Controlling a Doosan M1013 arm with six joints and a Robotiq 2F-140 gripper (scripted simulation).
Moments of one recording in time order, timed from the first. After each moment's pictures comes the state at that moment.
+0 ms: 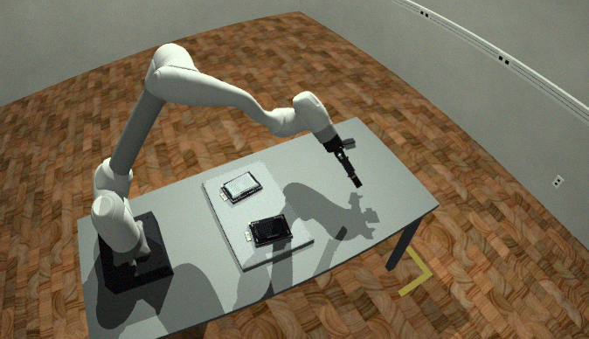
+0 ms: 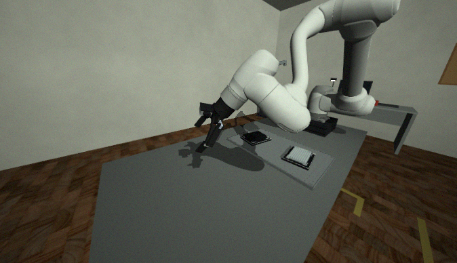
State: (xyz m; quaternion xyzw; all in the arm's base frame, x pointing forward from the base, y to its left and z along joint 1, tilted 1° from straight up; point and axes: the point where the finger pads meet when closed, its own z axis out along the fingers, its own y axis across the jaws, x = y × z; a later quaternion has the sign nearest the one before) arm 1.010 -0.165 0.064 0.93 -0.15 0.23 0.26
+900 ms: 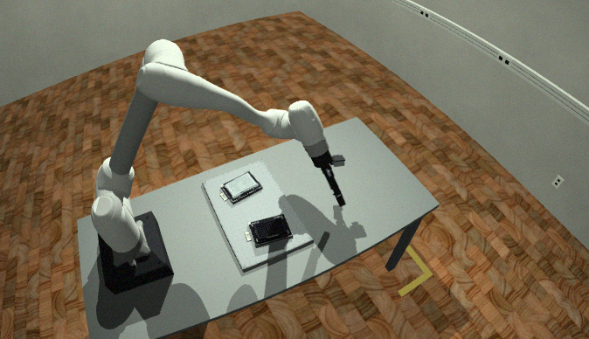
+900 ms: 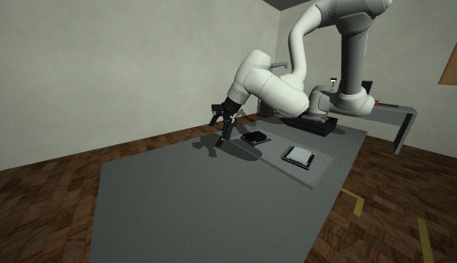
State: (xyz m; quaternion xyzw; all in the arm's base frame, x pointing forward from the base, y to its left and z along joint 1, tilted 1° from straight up) arm 0.905 -0.191 0.038 0.96 -0.14 0.14 0.22
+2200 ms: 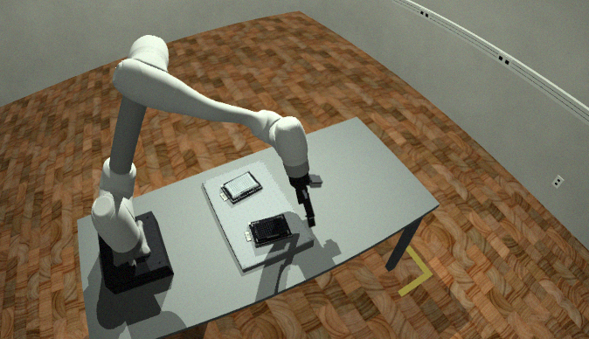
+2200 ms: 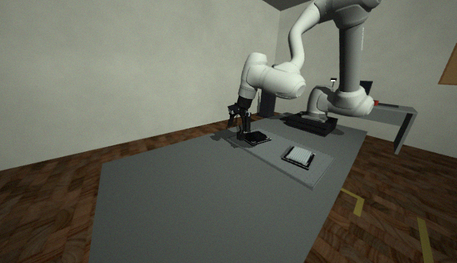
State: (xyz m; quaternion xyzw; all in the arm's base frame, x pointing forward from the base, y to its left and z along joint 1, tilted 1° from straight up) arm 0.756 -0.192 0.013 0.99 -0.11 0.05 0.12
